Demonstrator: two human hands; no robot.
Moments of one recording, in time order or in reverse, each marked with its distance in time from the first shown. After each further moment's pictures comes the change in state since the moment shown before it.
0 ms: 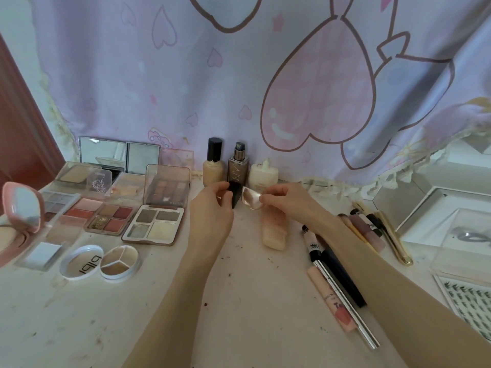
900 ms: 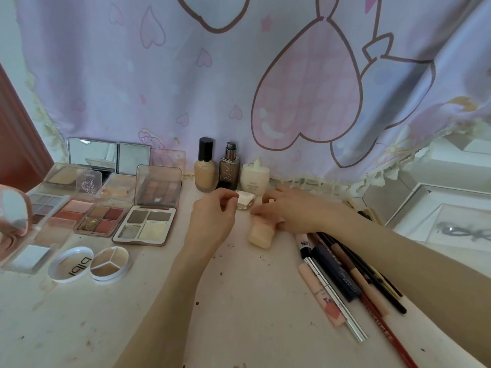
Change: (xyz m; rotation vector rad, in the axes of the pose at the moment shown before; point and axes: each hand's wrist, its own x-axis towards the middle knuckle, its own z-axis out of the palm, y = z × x) left_hand -0.004 -0.001 0.006 0.080 -0.196 0.037; right_hand -0.003 0.004 -0.023 -1.198 -0.350 -0.438
